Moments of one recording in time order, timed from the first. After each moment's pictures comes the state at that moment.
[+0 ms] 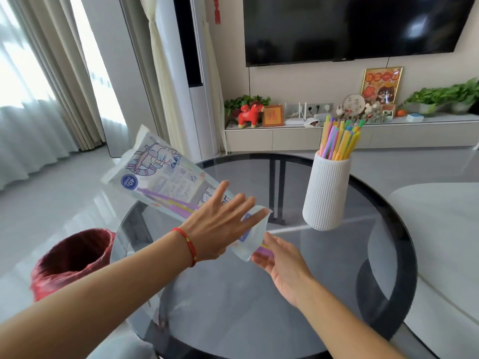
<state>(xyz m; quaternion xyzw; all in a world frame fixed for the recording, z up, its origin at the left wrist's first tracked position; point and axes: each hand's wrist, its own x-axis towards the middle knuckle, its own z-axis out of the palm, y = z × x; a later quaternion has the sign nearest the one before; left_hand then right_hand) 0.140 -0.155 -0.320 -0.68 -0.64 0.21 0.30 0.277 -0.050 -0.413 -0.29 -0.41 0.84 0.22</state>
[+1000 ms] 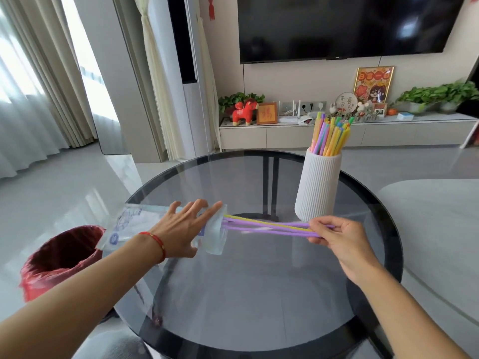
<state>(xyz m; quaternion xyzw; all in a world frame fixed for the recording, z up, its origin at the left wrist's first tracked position) 0.085 -0.197 -0.360 -0.60 -0.78 0.12 0.13 0.358 0.048 -0.402 -0.34 -0.62 0.62 0.34</state>
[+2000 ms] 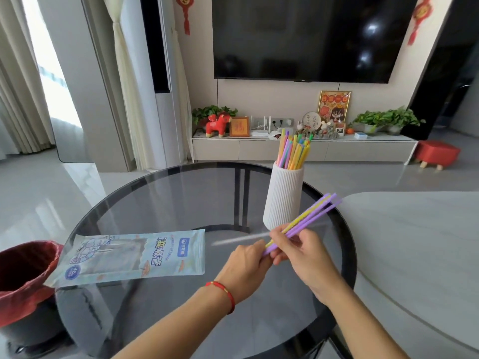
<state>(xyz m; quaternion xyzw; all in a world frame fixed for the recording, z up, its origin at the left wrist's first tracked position) 0.257 -0.100 -0.383 -0.58 -0.74 -0.33 -0.08 0.380 0.002 -0.368 -0.23 -0.71 0.58 0.33</state>
